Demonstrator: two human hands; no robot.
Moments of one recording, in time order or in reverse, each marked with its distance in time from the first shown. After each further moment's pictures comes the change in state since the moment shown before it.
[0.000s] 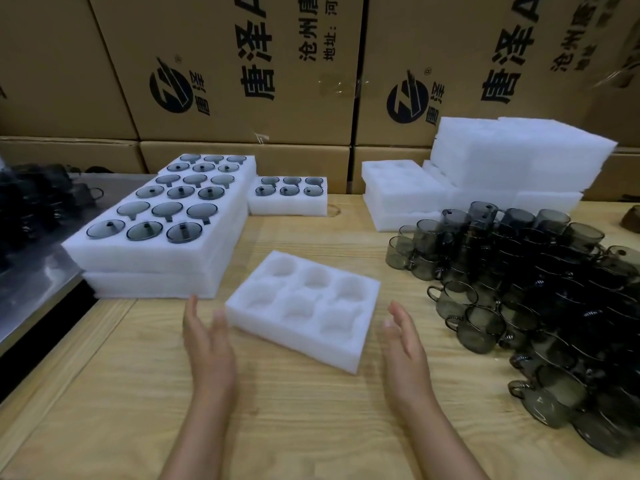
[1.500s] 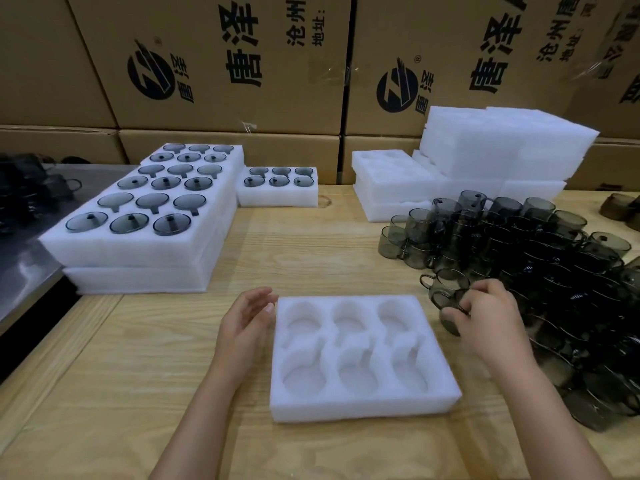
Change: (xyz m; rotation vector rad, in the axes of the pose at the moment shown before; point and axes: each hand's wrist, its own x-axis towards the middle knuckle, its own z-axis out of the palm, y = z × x) left_hand -0.002 -0.003 0.017 -0.302 -0.524 -0.040; right_hand 0.033 -0.054 -0.100 -1.122 0.166 -0.078
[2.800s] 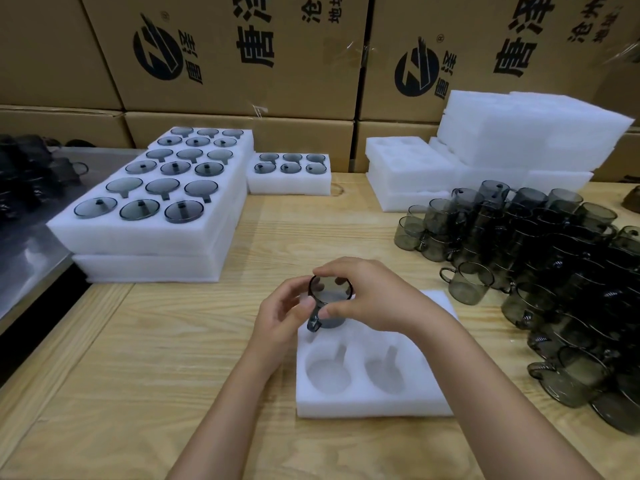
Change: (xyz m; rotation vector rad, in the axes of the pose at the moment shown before) left_hand 0.003 0.010 0.018 -0.030 -0.217 0.083; right_hand -0.011 -0.157 0.017 0.303 -0.571 -0.605
